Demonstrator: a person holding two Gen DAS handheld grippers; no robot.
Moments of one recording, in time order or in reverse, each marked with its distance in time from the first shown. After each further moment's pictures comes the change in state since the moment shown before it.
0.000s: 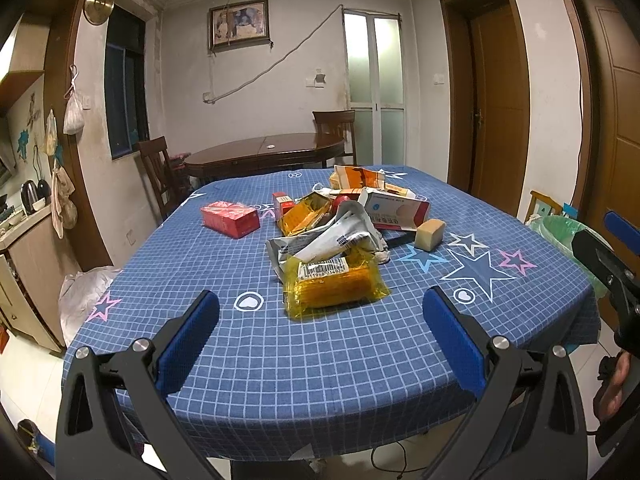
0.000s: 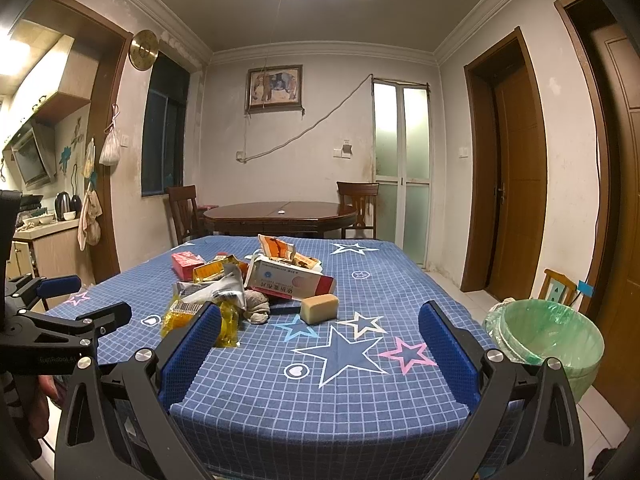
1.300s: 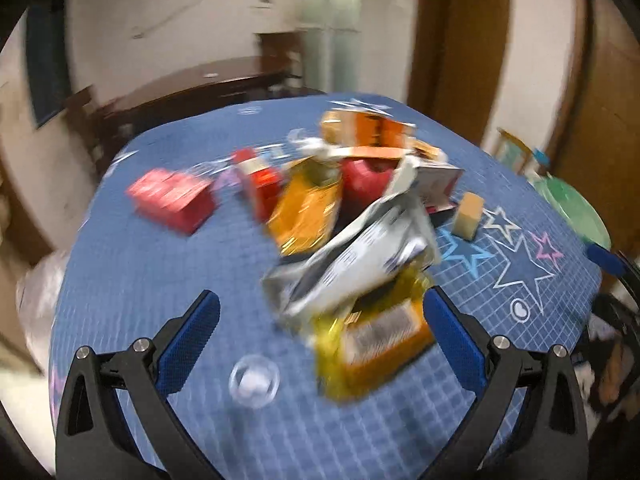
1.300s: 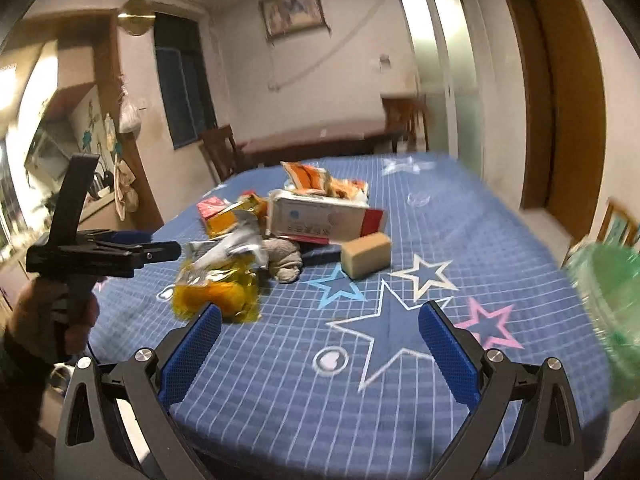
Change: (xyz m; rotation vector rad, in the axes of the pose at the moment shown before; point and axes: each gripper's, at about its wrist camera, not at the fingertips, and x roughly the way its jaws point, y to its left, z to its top) left arm 0.167 0.044 0.066 0.107 0.339 -0.265; right arm 0.154 -0.025 0.002 0.164 0.383 0.245
